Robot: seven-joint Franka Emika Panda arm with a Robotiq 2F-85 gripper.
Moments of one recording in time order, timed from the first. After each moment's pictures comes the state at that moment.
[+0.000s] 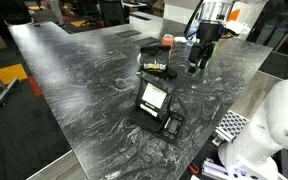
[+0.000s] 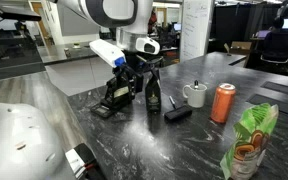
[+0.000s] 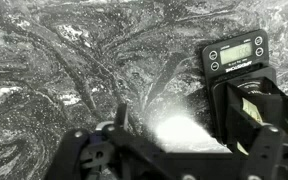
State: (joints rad) arm -0.02 -0.77 -0.17 -2.57 0.09 1.70 -0.03
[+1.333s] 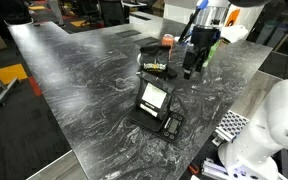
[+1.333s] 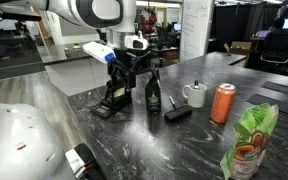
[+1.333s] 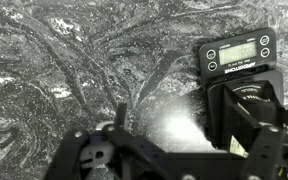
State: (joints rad) arm -0.02 -0.80 -0.02 -2.61 0.09 1.75 0.04
